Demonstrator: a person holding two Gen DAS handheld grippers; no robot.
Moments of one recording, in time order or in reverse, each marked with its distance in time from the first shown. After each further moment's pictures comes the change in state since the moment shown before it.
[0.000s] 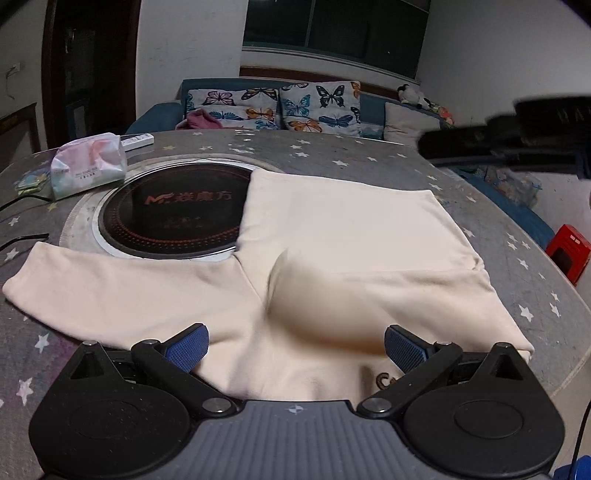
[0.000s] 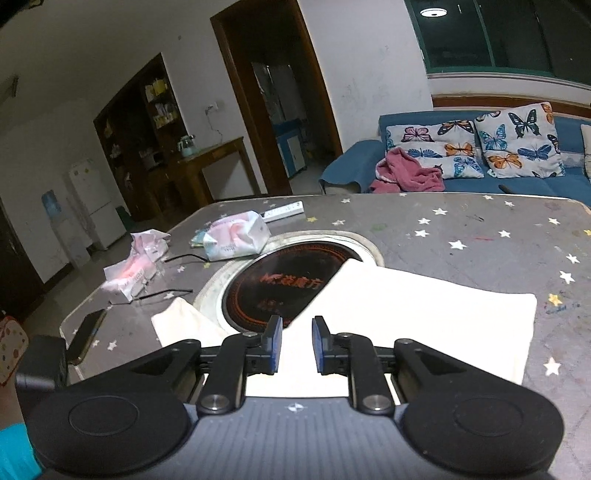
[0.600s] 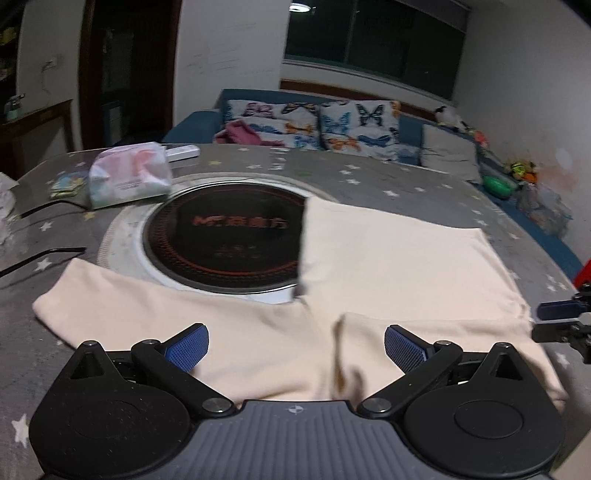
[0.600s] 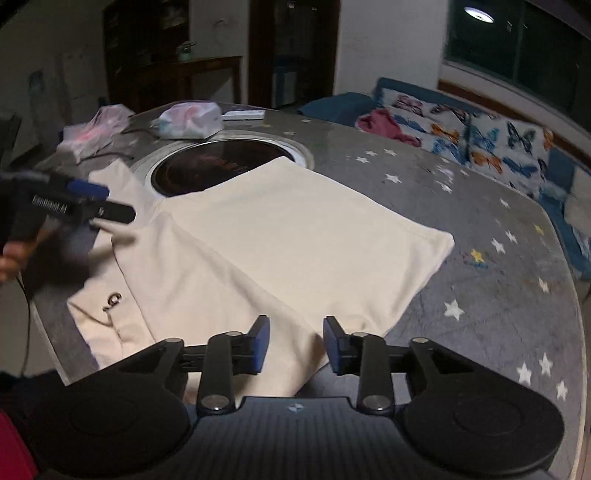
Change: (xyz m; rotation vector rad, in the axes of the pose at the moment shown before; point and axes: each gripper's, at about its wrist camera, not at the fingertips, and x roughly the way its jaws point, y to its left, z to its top) left arm 0.011 0.035 0.023 -0.074 -0.036 0.117; right arm -0.006 -0.057 -0.066 -0.285 0.218 -0.160
